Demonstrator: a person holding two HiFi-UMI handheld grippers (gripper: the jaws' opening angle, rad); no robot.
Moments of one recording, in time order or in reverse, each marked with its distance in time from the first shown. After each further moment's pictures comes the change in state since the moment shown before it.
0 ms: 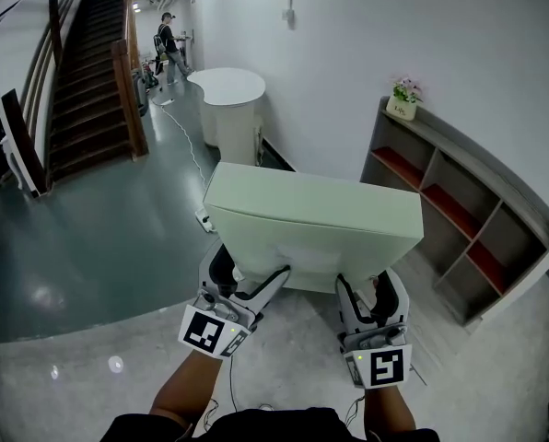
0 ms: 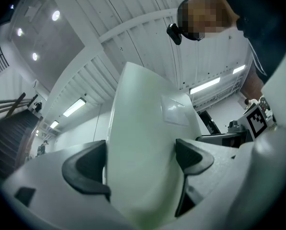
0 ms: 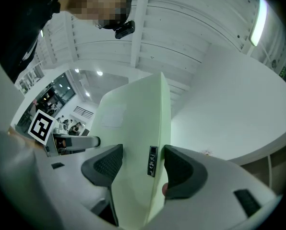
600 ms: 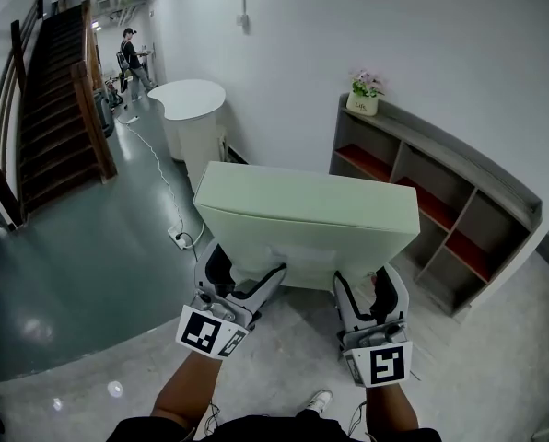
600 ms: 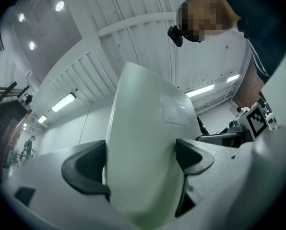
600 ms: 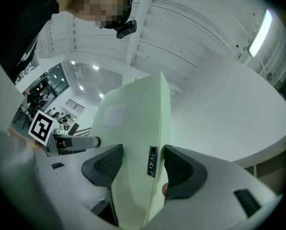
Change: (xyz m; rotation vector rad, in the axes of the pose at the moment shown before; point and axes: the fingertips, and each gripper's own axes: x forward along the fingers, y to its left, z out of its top) left arm 0.082 -0.027 -0.027 -0.048 -0.037 -0.113; right arm 0.001 -0.073 -0.016 -0.074 0.033 -0.096
